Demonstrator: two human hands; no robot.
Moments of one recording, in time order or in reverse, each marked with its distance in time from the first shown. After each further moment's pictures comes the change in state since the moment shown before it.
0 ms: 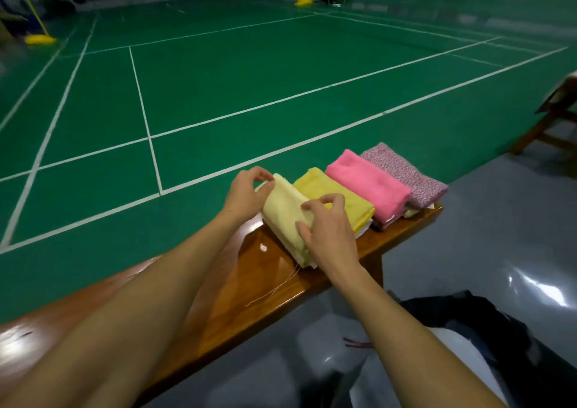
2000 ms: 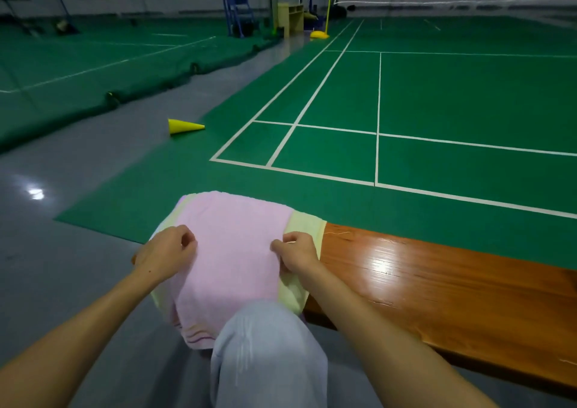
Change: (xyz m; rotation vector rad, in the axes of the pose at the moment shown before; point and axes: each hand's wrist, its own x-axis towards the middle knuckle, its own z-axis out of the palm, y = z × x) left_hand -0.564 -0.285 -0.448 0.595 0.414 -0.891; right_hand -0.259 -0.461 0.265 0.634 -1.017 0.063
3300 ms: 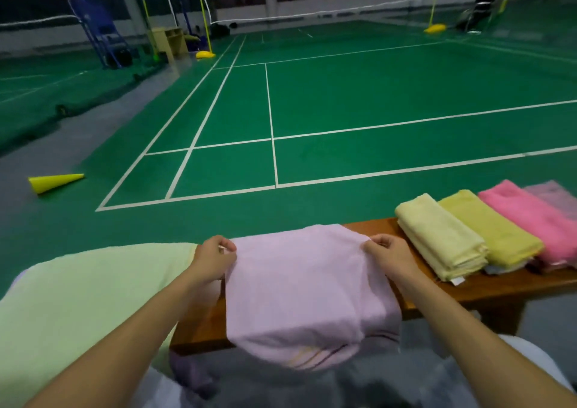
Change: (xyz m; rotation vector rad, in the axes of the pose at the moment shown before) left_hand -0.039 0.349 0.100 -0.590 -0.345 0.103; right_hand -0.117 0.127 -0.406 0.055 0.618 -0.035
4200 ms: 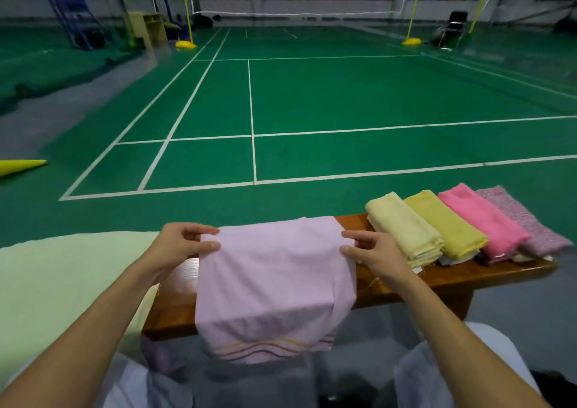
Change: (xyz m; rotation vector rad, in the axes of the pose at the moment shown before) left_hand -0.028 0.012 -0.032 -0.302 -0.250 0.157; right_hand -0.020 0.009 -0.046 0.041 -0.200 -0.156
